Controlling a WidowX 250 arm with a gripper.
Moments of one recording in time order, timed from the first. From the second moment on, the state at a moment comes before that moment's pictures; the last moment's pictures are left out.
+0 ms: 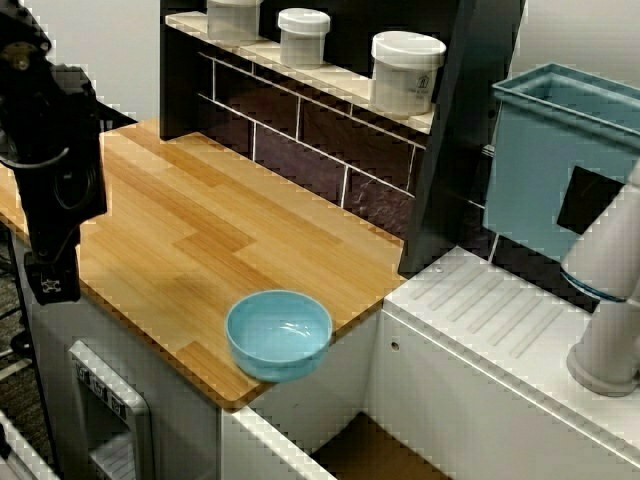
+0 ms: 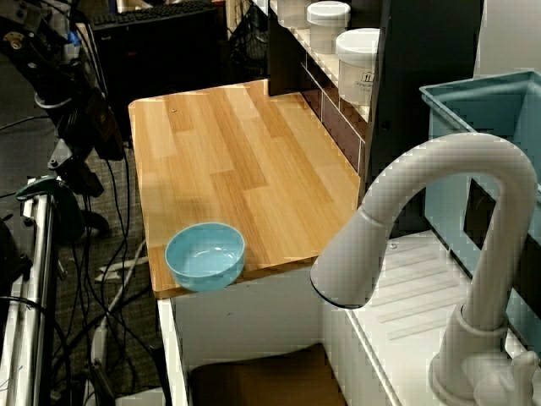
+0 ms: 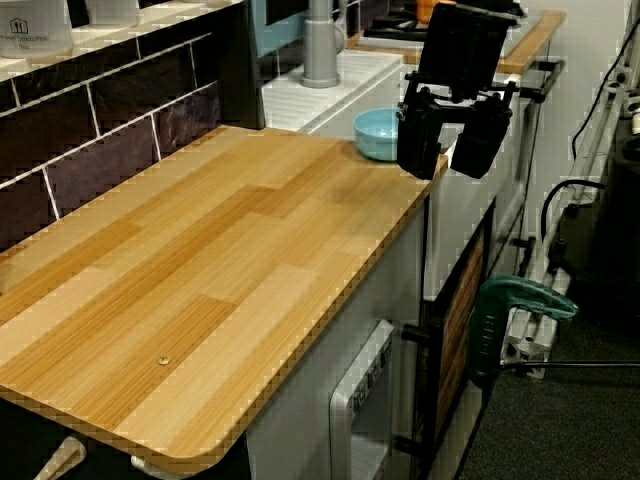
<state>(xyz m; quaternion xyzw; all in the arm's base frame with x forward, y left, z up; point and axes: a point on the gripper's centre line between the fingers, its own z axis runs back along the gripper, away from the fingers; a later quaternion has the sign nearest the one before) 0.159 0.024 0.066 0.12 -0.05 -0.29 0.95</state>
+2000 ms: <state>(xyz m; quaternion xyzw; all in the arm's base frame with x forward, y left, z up) 0.198 -0.037 0.055 0.06 -0.02 -0.38 0.92</state>
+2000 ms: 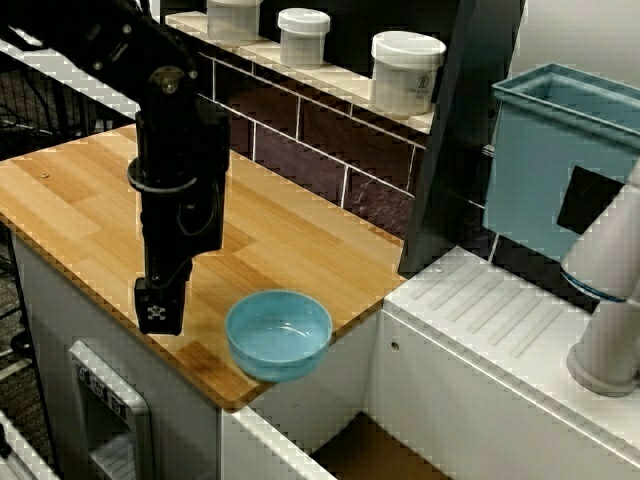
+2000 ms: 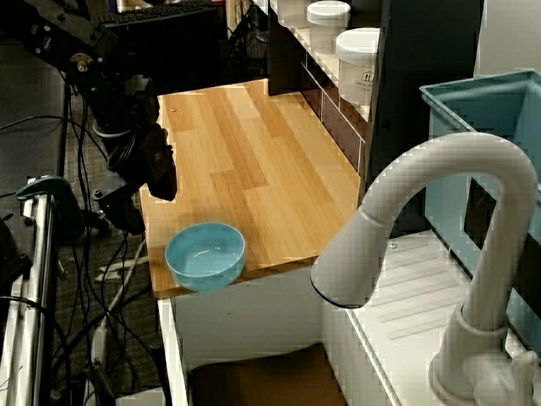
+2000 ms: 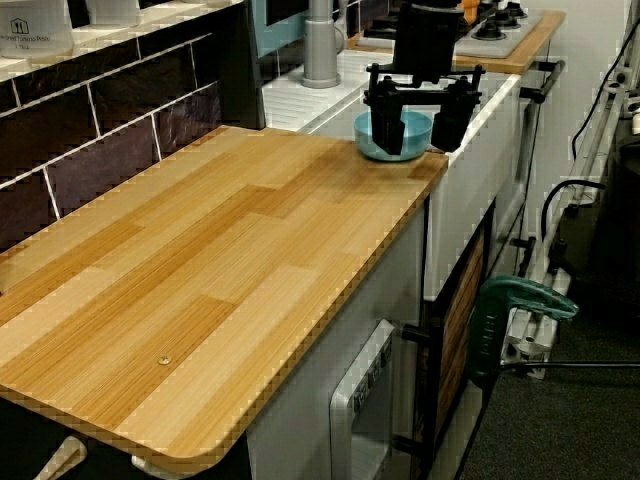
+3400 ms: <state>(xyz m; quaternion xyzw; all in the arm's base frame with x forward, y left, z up) 0.231 -0.070 0.034 0.03 0.04 -0.41 0.91</state>
